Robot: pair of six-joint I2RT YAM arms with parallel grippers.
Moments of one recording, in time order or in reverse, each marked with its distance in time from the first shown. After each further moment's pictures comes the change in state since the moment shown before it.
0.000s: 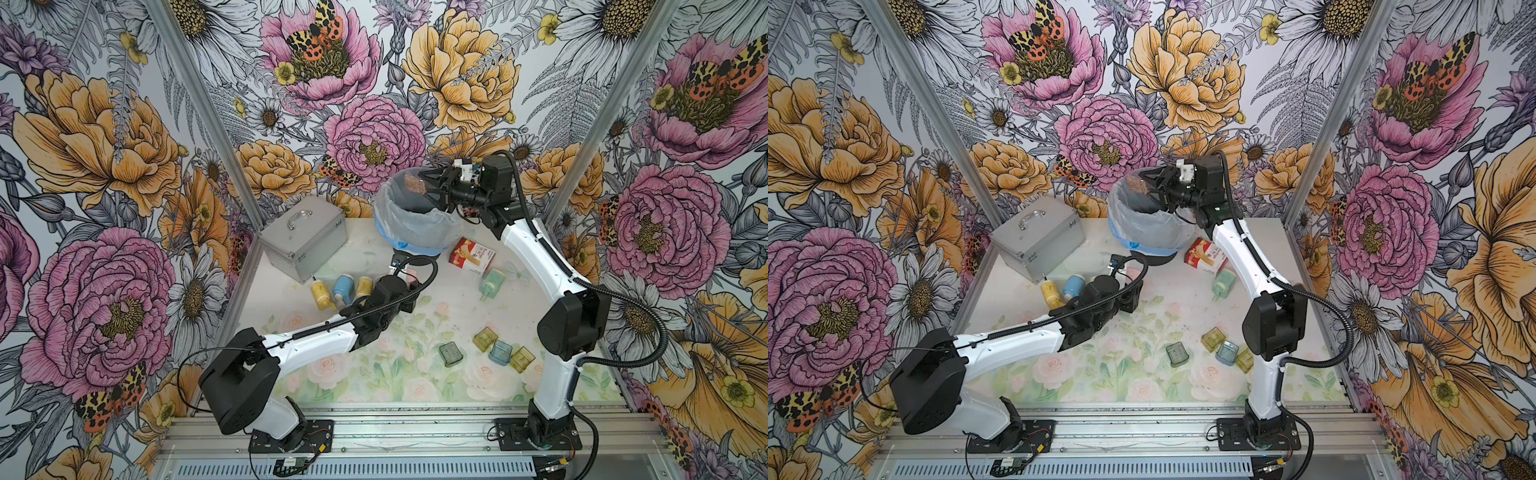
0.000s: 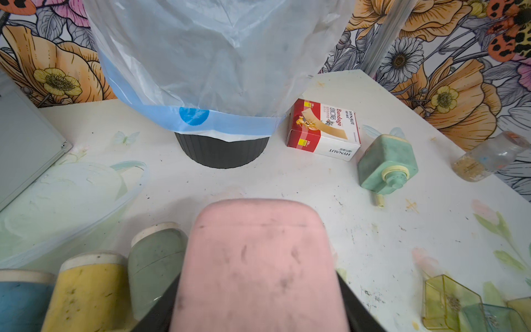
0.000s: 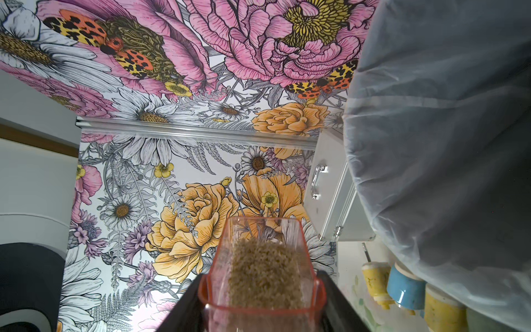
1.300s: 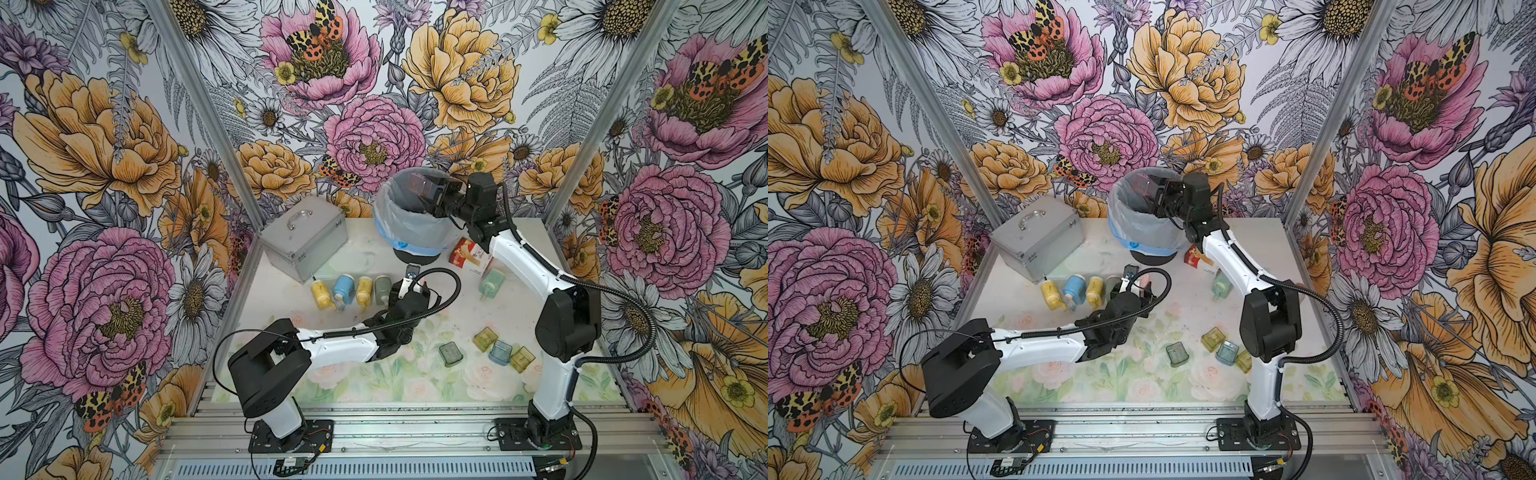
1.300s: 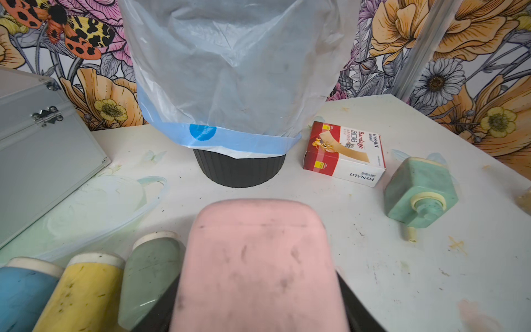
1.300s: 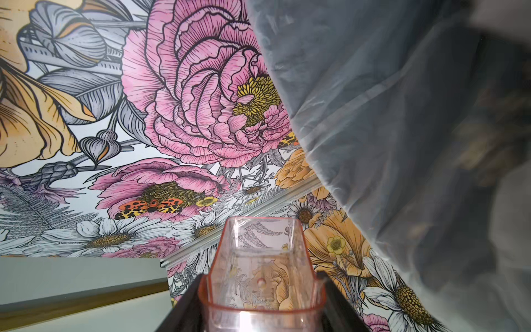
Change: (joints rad) left arm -0.135 0.131 -0.001 0.199 -0.330 0.030; right arm 0.041 -0.007 -0.158 0.160 0.335 0.626
